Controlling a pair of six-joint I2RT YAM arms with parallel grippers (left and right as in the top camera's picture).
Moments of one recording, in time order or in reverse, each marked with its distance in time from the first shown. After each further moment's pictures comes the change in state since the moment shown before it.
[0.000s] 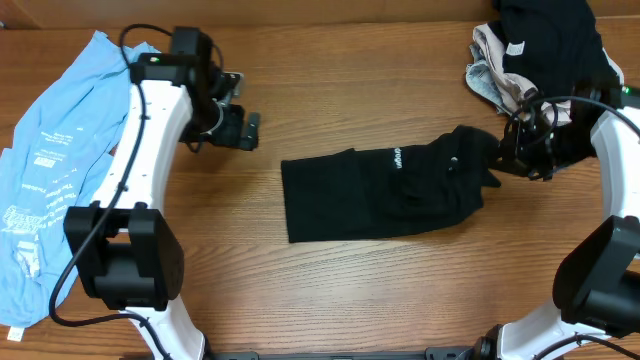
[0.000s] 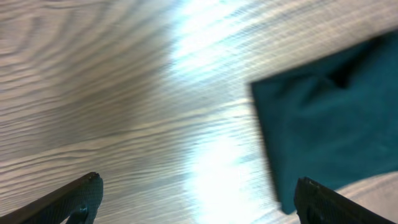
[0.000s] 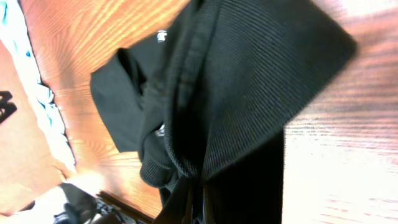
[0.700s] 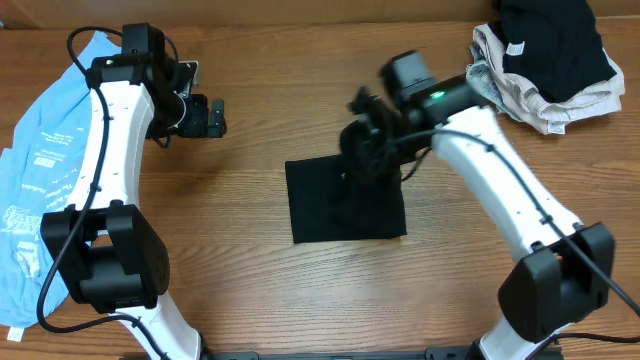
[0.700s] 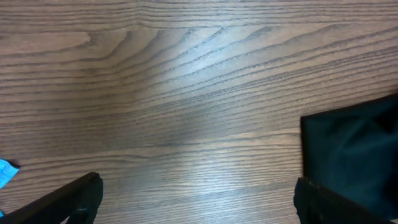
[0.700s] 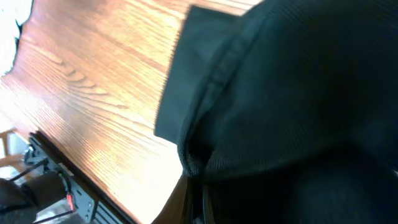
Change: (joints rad) left arm 0.139 0.000 0.000 0.076 0.000 -0.026; right arm 0.735 -0.001 0.076 0.220 0.166 0.152
